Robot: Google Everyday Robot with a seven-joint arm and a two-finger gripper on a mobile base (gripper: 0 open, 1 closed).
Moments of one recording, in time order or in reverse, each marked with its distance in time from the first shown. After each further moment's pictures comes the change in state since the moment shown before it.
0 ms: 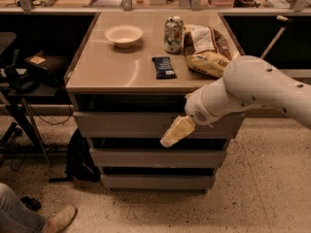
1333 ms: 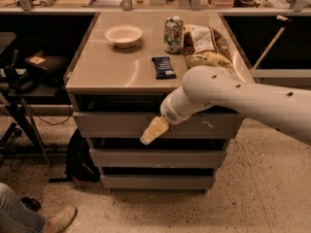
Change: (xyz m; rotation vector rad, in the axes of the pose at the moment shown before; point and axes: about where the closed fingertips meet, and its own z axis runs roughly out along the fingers) arm -0.017 -0.016 0.080 0.043 0.077 0.043
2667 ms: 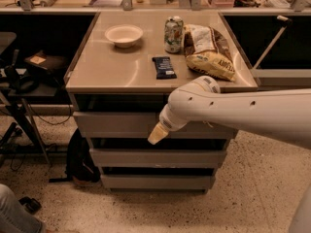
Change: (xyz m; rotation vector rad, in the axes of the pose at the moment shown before) arm 0.039 -0.027 0.045 0.185 0.151 0.039
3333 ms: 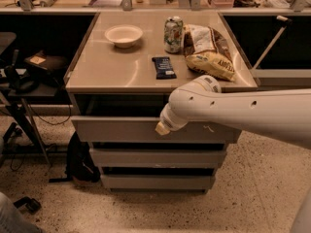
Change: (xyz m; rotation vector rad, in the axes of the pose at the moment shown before) arm 0.000 0.000 0.000 0.000 0.000 0.000
